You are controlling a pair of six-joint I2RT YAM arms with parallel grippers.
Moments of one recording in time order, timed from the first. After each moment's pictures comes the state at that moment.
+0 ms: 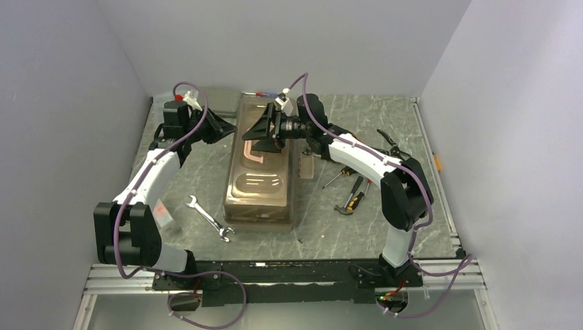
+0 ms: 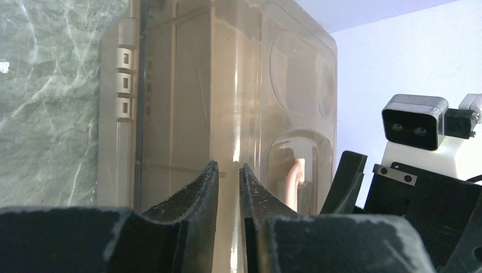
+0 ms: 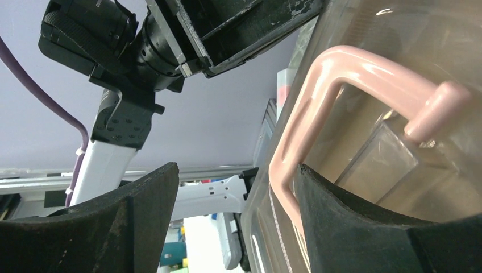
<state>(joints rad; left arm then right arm) -0.06 1.42 1.08 -0.12 0.51 -0.78 0.65 1.83 1.45 0.13 -0.77 1.16</state>
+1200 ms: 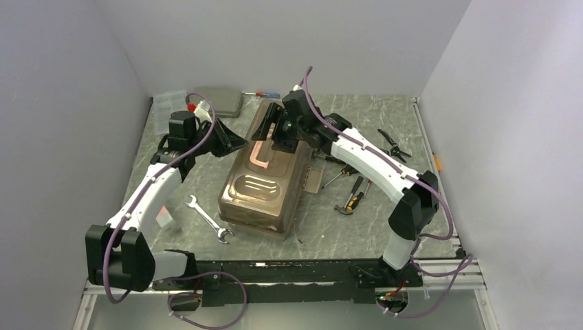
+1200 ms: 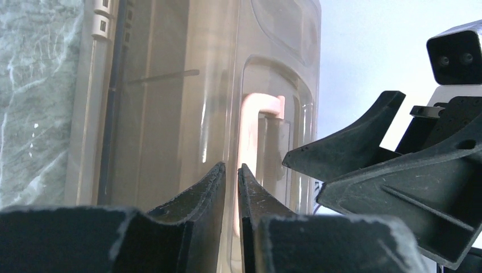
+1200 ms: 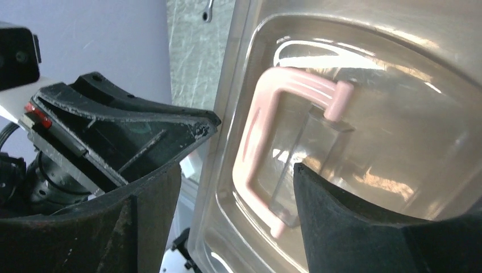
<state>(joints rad) -0.16 1.26 0.99 -0.20 0.56 -0.77 0.76 1.73 1.70 -0.60 -0.10 0.99</state>
